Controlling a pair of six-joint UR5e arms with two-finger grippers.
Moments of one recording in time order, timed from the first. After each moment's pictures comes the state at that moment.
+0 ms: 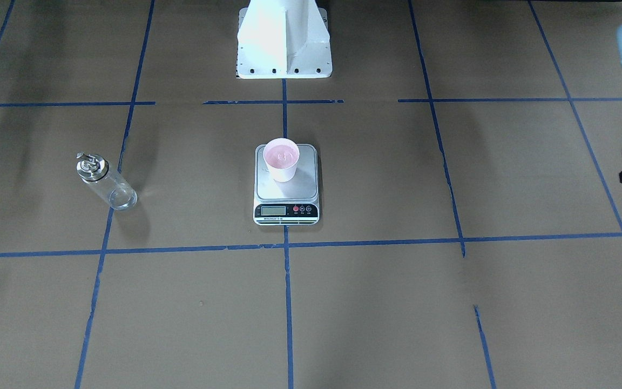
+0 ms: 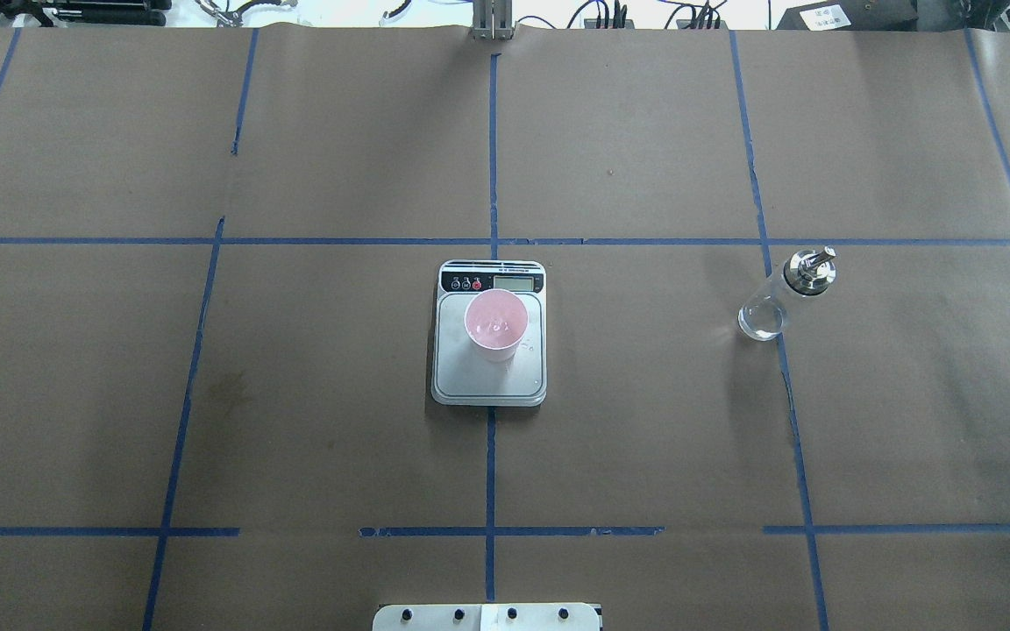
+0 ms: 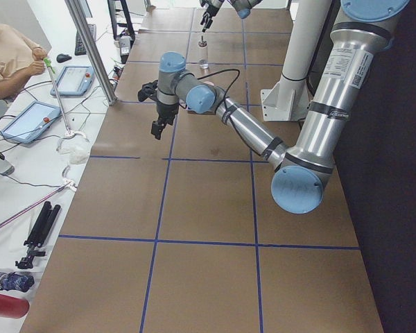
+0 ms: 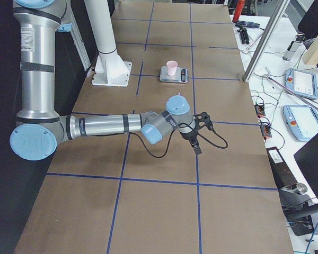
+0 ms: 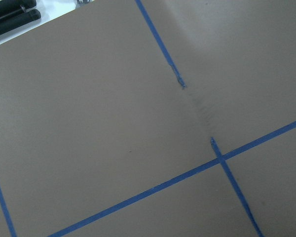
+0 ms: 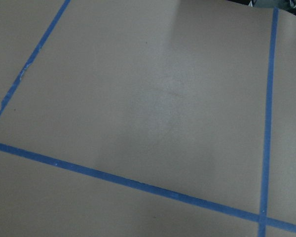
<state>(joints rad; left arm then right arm) -1.42 -1.84 -1.71 -1.57 -2.30 0.03 1.35 -1.60 1.70 -1.09 2.17 0.20</state>
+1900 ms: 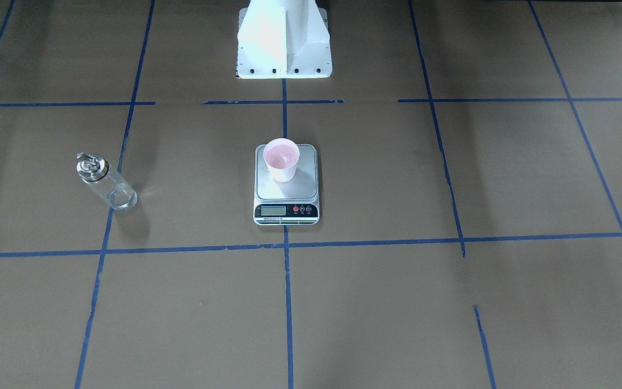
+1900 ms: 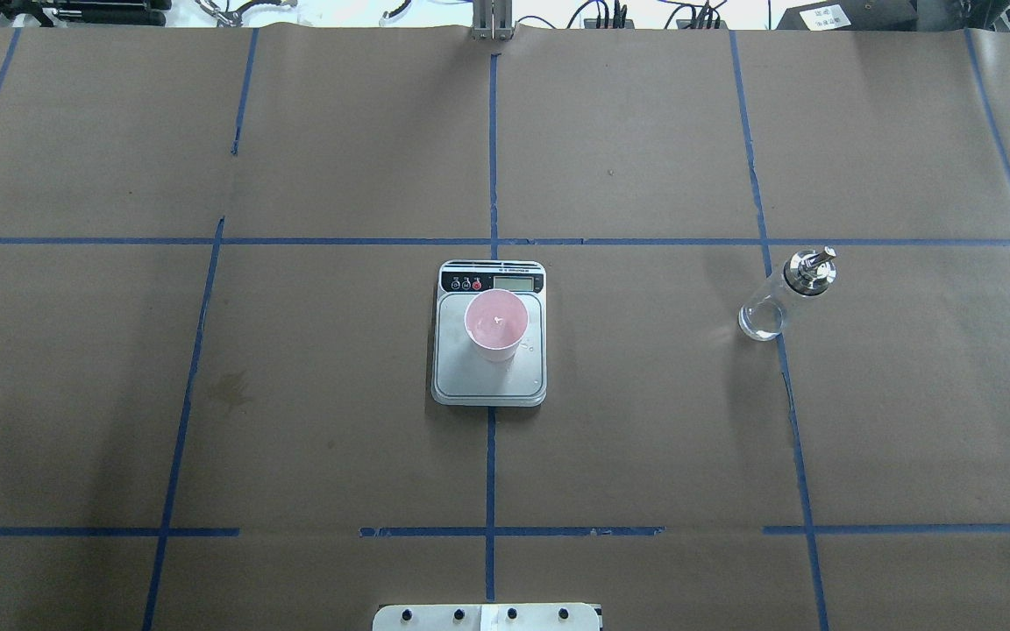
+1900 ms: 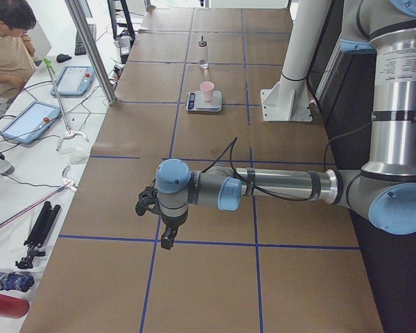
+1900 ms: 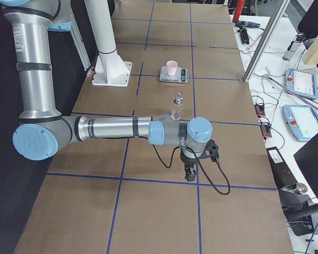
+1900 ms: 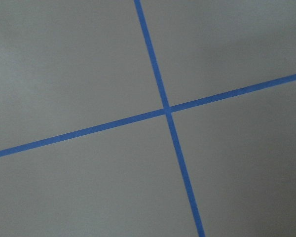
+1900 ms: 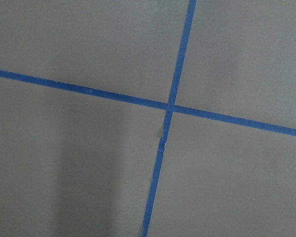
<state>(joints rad) -1.58 -1.52 -1.65 -1.66 -2.28 0.15 1.54 -1.52 1.60 -1.67 2.33 -0.18</state>
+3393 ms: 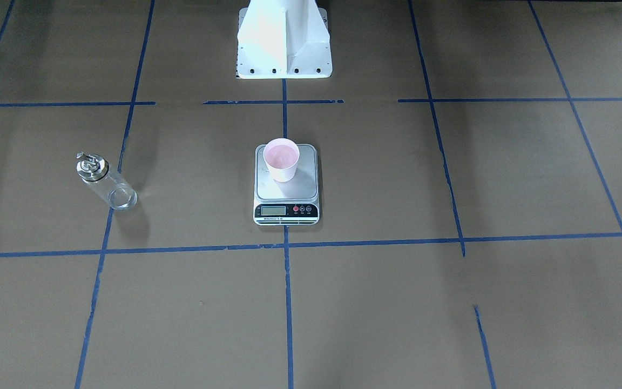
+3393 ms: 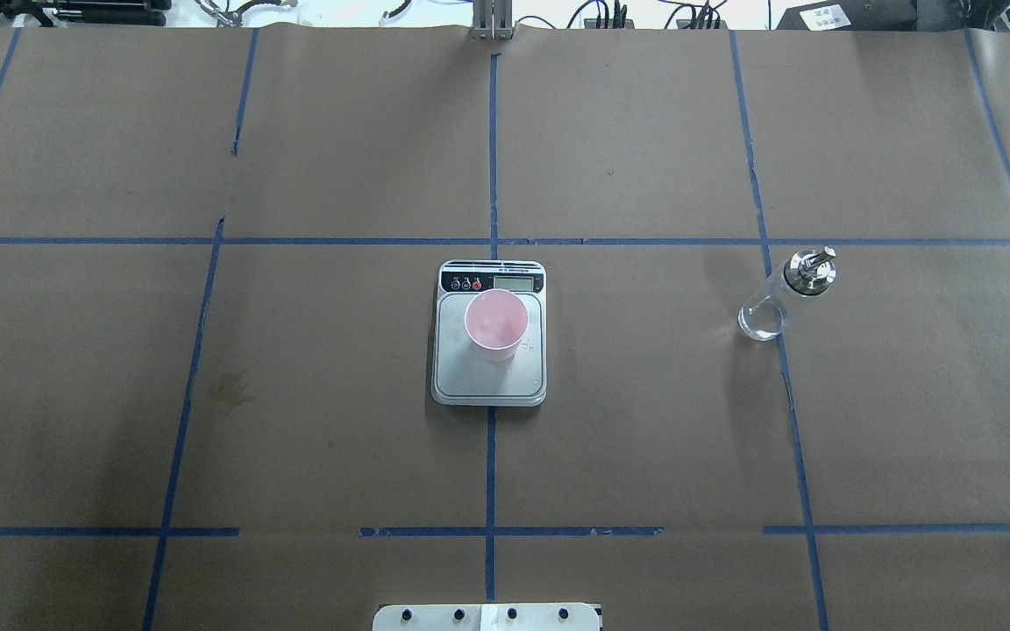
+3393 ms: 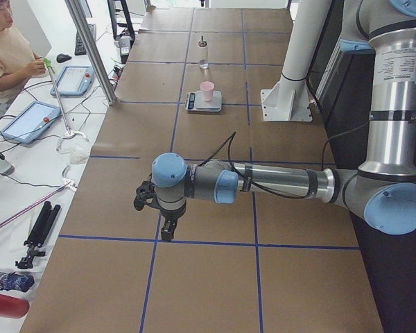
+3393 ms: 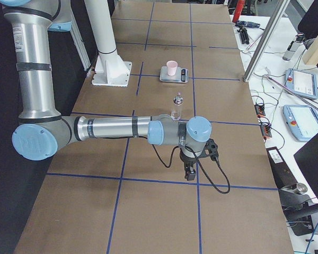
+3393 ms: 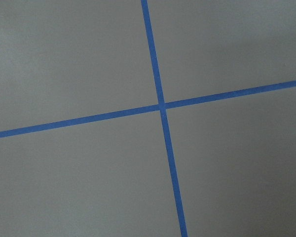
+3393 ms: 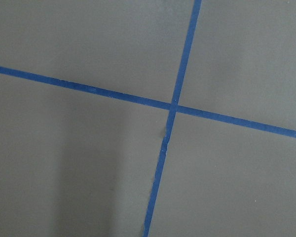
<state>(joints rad) -1.57 -1.55 -1.67 -1.63 -2.35 0.11 1.54 -1.52 1.61 -1.66 2.34 -0.19</state>
